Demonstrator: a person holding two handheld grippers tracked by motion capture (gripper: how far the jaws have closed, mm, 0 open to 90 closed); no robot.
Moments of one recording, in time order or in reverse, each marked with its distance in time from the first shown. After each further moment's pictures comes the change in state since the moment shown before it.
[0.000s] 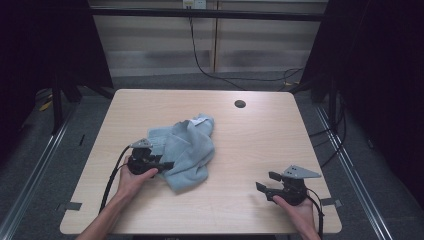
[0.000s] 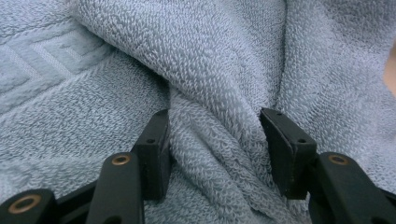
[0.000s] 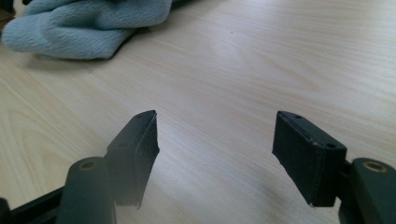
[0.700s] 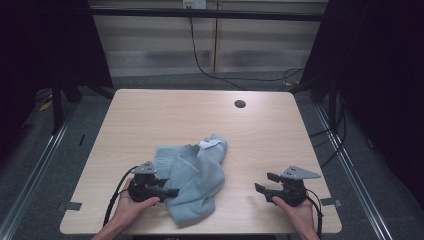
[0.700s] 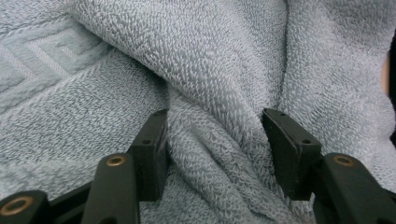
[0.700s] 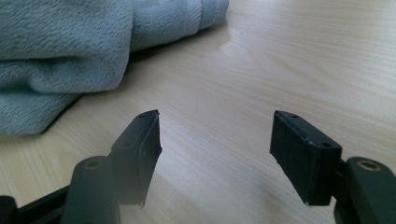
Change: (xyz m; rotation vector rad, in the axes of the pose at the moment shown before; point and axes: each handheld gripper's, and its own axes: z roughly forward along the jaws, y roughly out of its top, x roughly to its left) left arm -0.068 -0.034 -0.021 0.073 -0.096 0.054; right arm 0.005 0.002 -0.002 0.005 0.029 0.003
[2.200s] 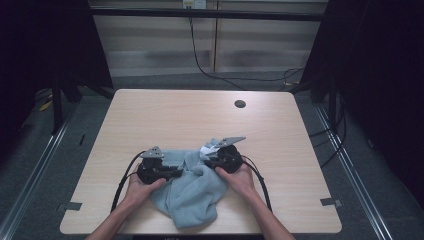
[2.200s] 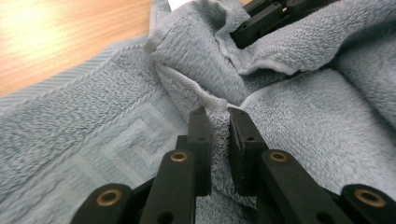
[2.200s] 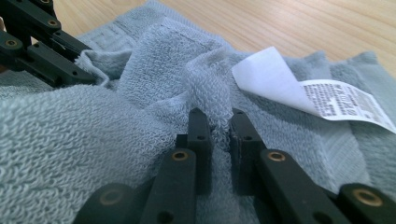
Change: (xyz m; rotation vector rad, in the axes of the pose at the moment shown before) left arm 0.032 0.035 0.021 -0.060 0.029 0.037; right arm 0.055 0.089 0.153 0.175 0.181 -0.103
